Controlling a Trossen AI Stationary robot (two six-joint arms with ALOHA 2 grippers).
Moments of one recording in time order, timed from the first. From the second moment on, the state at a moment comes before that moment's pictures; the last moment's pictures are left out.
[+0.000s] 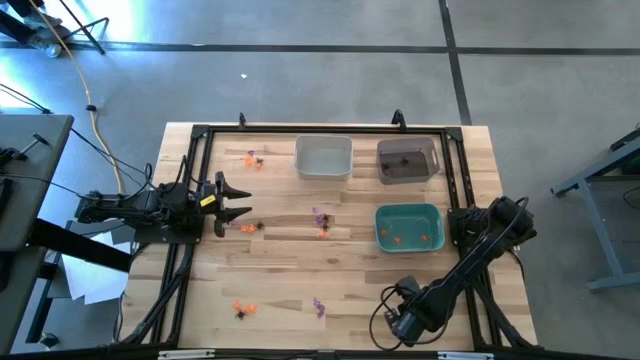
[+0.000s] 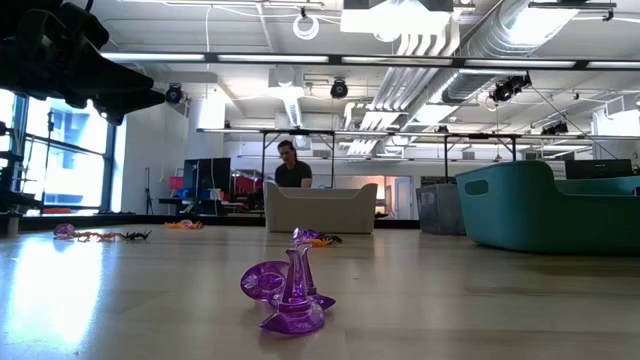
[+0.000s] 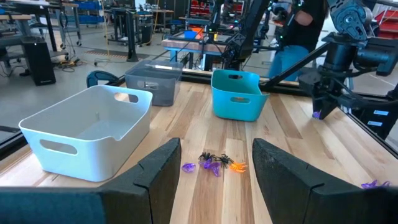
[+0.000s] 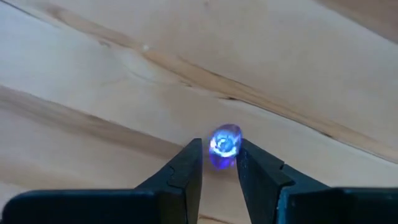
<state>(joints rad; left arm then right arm) -0.05 0.00 0.08 -0.16 -0.19 -0.09 0.86 1.88 1.16 -0.80 -0.08 2.03</state>
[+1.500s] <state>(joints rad) -0.05 0.00 0.08 -0.17 -0.19 -0.09 0.86 1.83 1.16 -0.81 -0.06 2.01</state>
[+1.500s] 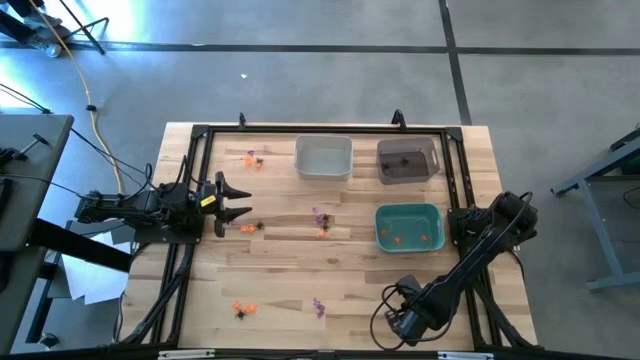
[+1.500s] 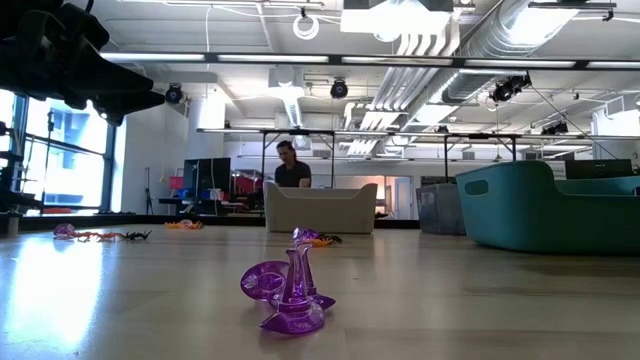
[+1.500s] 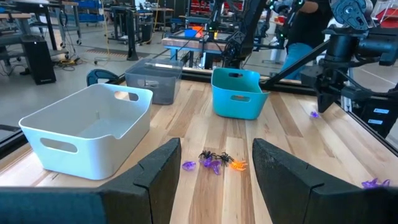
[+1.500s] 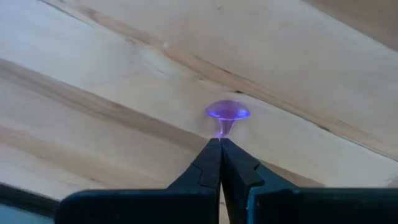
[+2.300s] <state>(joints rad) -0.05 0.00 0.08 -0.17 -0.19 -0.09 0.85 1.83 1.16 -0.83 0.02 1.95</state>
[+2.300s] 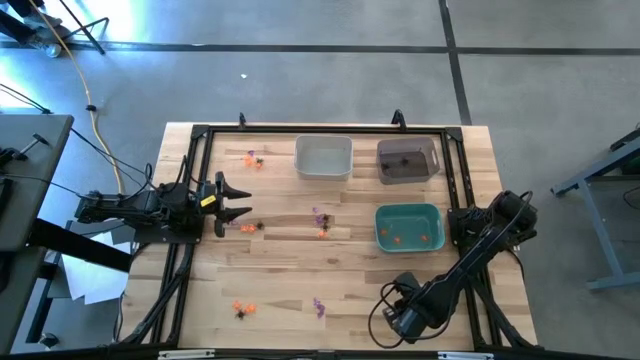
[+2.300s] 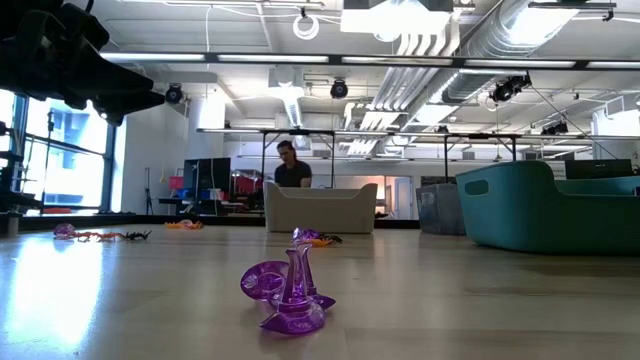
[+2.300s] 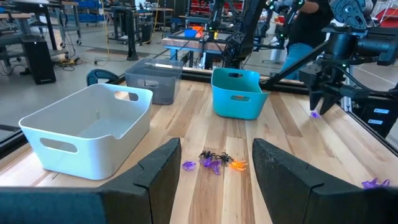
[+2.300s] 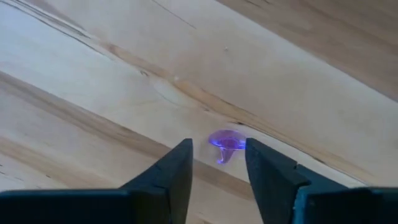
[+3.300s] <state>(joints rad) -0.05 0.00 0.08 -0.17 -0.19 -0.09 0.85 1.82 1.03 -0.65 0.00 1.97</state>
